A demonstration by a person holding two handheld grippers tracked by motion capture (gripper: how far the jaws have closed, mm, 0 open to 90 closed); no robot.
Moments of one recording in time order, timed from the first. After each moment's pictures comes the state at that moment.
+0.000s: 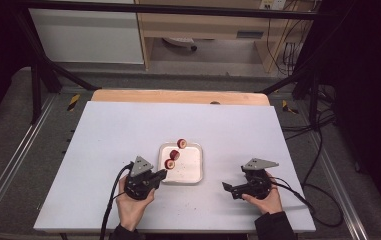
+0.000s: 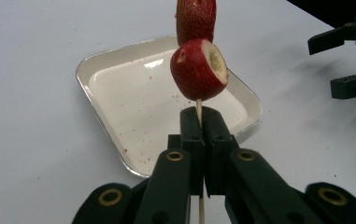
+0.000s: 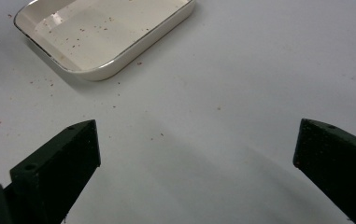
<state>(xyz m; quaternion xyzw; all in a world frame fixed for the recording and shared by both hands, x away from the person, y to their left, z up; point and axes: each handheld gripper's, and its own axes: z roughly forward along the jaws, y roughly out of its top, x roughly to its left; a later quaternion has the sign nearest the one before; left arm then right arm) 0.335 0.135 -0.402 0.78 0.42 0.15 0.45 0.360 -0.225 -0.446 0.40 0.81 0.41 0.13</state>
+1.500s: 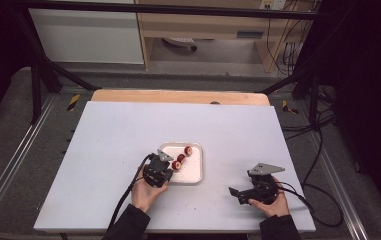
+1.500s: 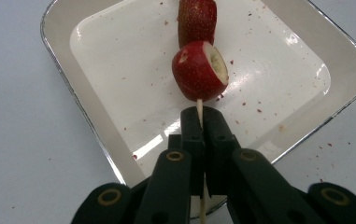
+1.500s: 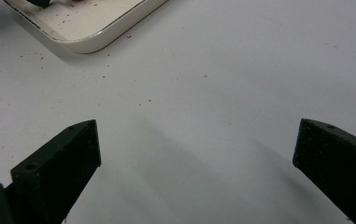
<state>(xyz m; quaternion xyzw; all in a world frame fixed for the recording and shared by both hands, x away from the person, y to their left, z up) 0.384 0.096 -0.436 0.84 0.43 0.14 0.30 0.349 -0.241 -0.452 0.40 0.81 0.40 0.14</state>
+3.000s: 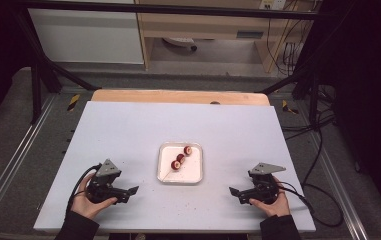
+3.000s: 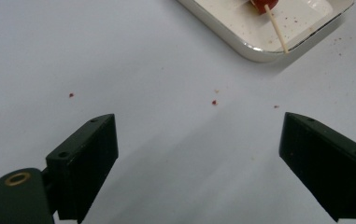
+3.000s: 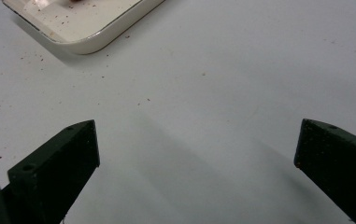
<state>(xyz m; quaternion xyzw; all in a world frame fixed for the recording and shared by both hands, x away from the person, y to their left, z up) 0.340 0.244 -0.435 0.83 0.39 0.13 0.37 0.349 -0.243 -0.451 0.41 0.81 0.40 0.13</state>
